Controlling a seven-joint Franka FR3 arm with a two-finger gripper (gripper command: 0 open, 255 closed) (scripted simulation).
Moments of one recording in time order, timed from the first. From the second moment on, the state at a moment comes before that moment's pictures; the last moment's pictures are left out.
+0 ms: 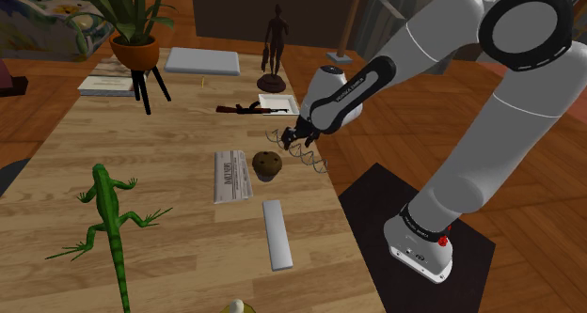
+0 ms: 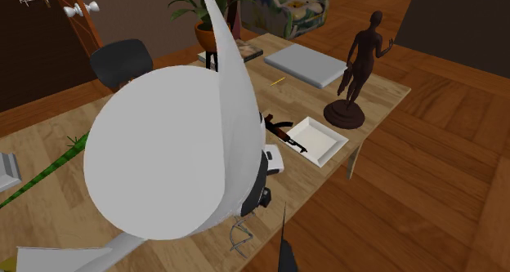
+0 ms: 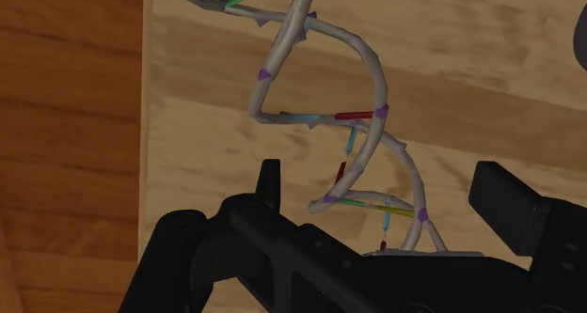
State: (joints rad) arm -0.02 0.10 0.15 -2.57 0.09 2.81 0.39
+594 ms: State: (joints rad) arm -0.02 0.10 0.15 -2.58 0.09 2.82 0.39
